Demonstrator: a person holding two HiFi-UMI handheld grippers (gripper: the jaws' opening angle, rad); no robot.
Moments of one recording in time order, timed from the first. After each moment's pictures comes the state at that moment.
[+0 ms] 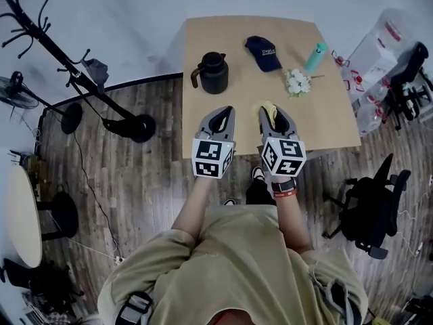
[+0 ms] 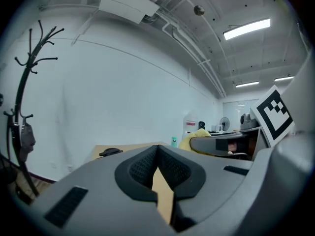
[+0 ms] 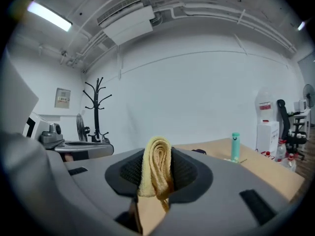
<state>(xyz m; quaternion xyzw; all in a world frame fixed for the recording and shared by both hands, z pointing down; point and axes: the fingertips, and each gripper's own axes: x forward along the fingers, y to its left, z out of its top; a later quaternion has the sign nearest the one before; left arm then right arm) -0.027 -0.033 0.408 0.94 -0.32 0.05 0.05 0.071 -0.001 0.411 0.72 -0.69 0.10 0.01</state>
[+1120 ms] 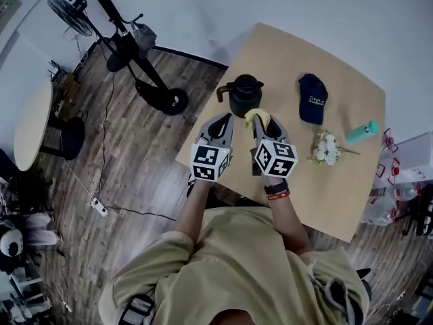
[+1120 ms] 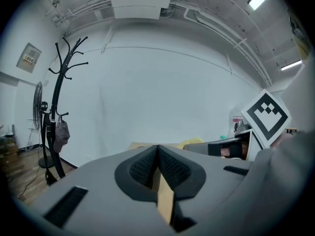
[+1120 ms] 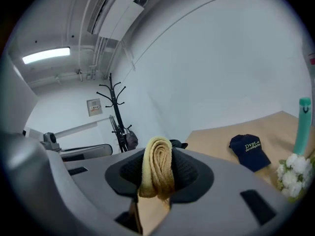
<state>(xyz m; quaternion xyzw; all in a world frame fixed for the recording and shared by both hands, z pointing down) 0.020 -0.201 0.457 0.83 -0.55 0.06 0.07 0.111 -0.227 0.483 0.51 -0.83 0.21 0.02</state>
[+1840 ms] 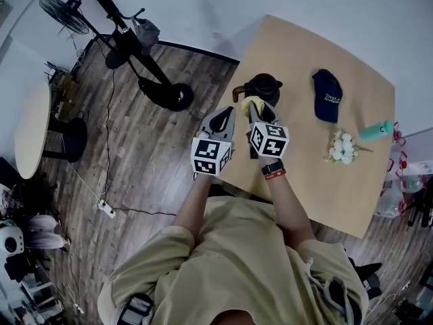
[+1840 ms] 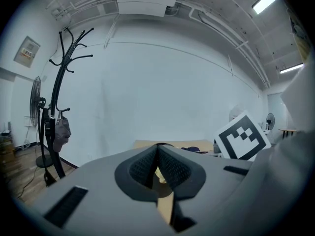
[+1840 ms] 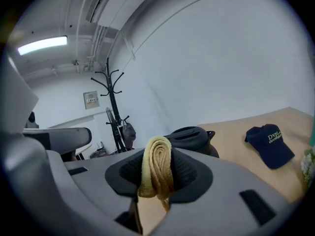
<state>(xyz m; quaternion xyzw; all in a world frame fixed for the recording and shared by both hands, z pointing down) -0.057 -0.249 0.480 0.84 -0.53 0.06 0.08 0.014 -0.307 0.543 0.52 -0.83 0.21 0.05</state>
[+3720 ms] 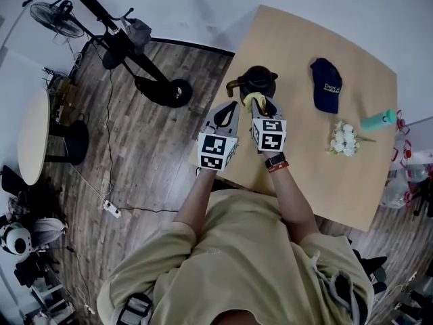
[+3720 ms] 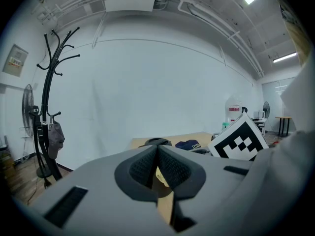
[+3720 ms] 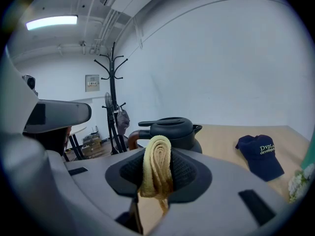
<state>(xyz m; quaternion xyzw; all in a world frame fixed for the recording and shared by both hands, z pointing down) -0.021 -0.265 0.502 0.85 -0.51 0.10 0.05 0.045 -0.319 0.580 0.53 -0.82 0.15 0.13</state>
